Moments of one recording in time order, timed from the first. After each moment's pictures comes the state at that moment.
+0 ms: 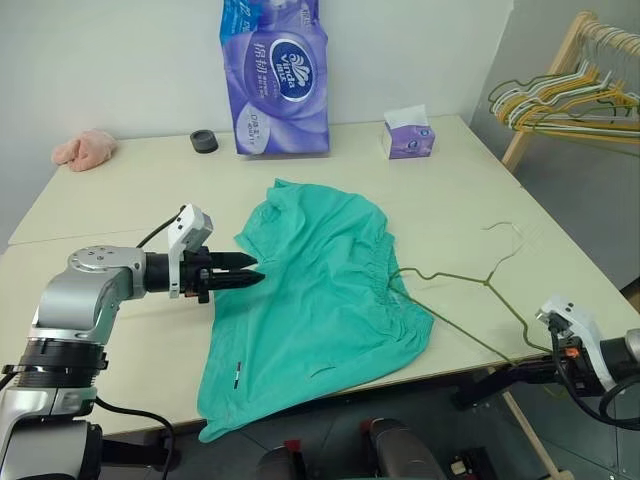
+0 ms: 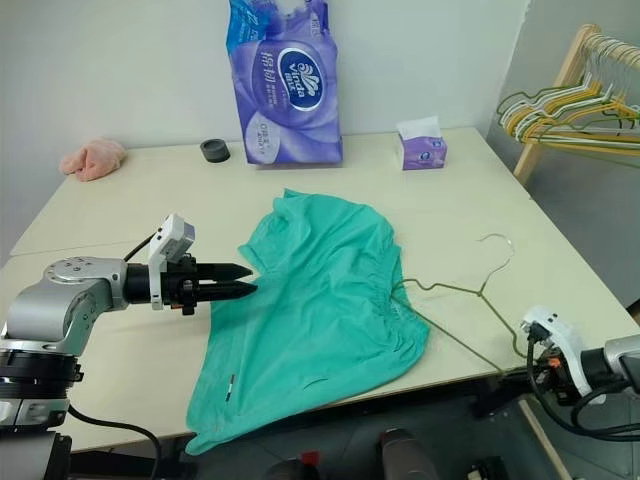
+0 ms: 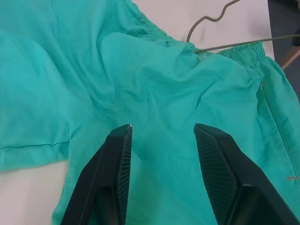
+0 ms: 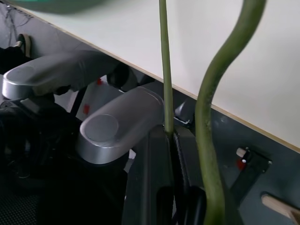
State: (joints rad) left arm -0.46 0.86 0.04 0.12 -0.44 0.62 -1.27; right arm 0.03 -1.16 -0.15 -0.34 0.62 1.18 1.11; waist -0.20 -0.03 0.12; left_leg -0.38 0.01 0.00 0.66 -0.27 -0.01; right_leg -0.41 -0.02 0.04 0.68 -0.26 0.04
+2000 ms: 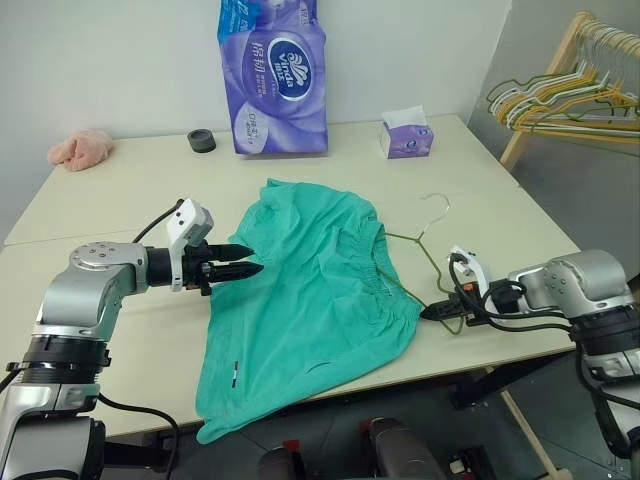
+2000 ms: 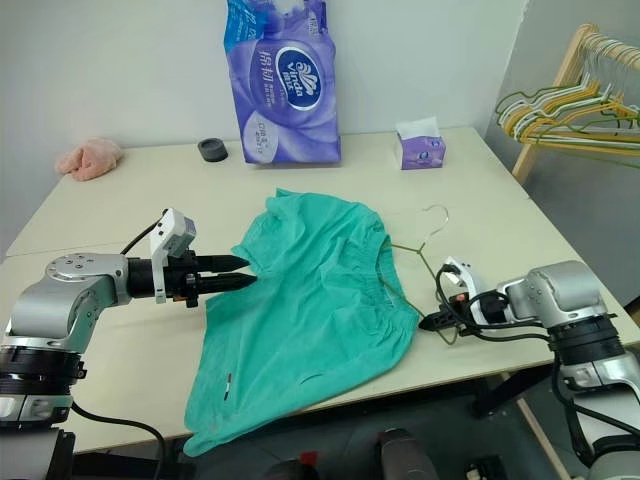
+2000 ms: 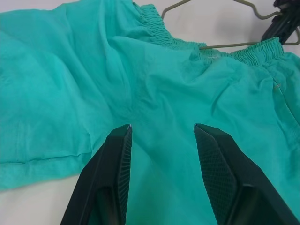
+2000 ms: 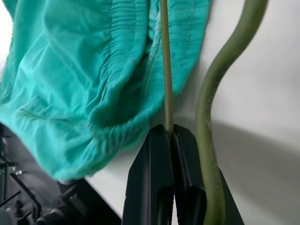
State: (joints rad) left arm -0.48 0.85 0.03 0.15 -0.42 0.56 -1.21; right arm -0.68 -0.70 0.21 0.21 0.64 1.39 0.85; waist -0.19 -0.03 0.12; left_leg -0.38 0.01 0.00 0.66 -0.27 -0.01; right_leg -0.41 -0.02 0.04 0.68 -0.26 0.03
